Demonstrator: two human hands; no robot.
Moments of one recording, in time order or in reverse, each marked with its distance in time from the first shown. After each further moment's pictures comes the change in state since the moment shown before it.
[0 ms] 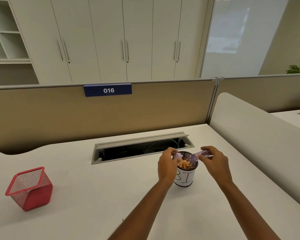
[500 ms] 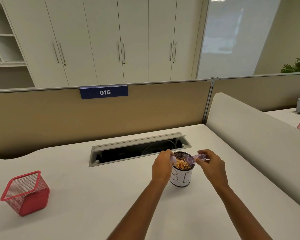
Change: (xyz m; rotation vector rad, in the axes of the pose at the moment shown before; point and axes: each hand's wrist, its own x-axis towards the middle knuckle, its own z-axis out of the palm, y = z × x) left_hand 0.005 -0.002 -0.008 0.251 -0.113 0.091; right_hand -0.010 0.005 0.001 0.059 0.014 0.017
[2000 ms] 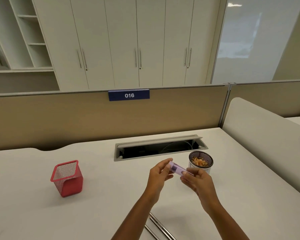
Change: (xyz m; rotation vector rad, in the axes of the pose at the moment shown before) left_hand -0.087 -0.029 -0.081 -0.732 -0.026 -0.168; right_hand -0.097 -0.049 0.044 0.737 -0.333 0.322
